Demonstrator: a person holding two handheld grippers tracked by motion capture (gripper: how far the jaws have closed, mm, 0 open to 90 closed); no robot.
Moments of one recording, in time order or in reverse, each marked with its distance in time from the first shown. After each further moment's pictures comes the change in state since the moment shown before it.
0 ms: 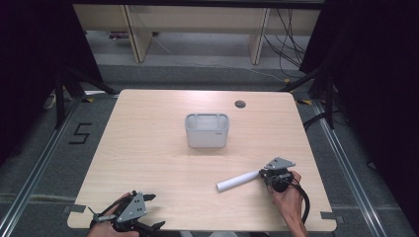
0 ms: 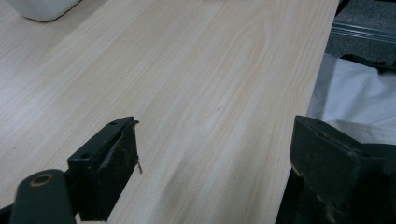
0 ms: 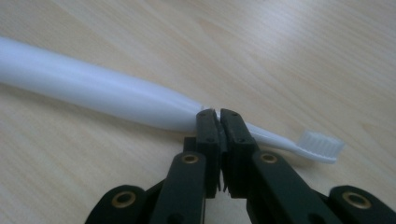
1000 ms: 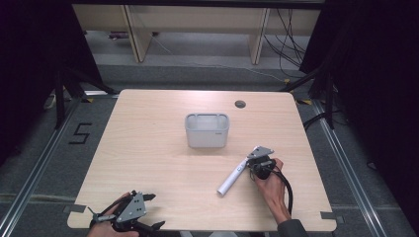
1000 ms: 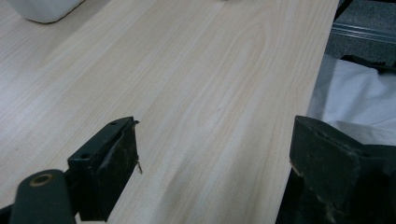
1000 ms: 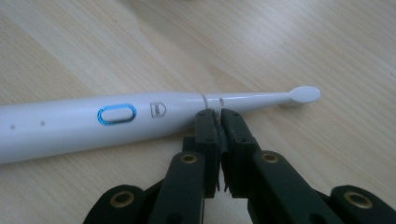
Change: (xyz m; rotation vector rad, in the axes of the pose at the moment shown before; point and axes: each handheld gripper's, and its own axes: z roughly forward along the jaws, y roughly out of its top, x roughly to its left) left arm -0.001 0.000 0.000 -0.017 0.017 -0.003; right arm 0.012 0.041 0.039 0.028 -0.021 -0.081
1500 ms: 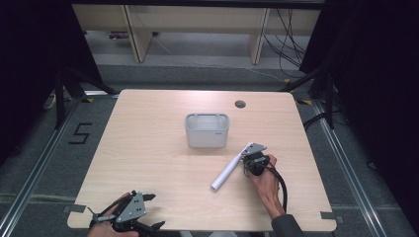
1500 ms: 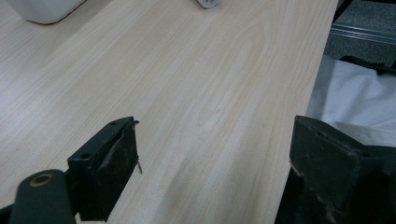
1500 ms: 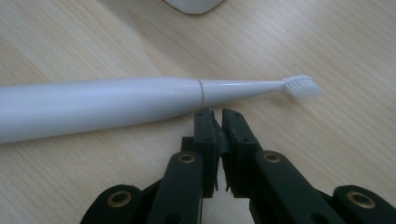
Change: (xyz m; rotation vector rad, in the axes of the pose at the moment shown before) left arm 0.000 0.000 0.000 -0.002 -0.001 -0.003; right arm 0.007 0.016 0.010 0.009 0.001 -0.005
